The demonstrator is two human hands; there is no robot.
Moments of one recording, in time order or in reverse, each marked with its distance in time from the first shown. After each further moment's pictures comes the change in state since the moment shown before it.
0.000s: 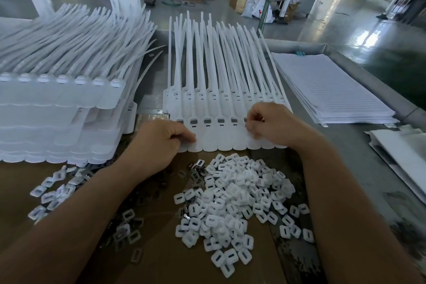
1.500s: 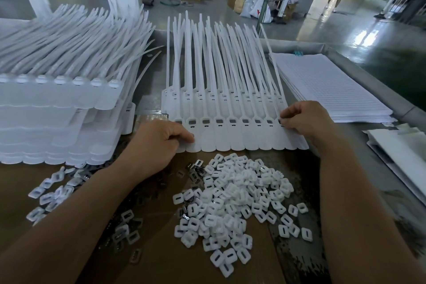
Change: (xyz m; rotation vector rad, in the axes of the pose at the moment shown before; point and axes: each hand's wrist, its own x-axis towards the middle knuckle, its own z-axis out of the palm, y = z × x) left_hand 0.000 0.001 0.000 0.018 0.005 0.008; right_hand 0.001 0.054 -0.019 0.187 0.358 0.335
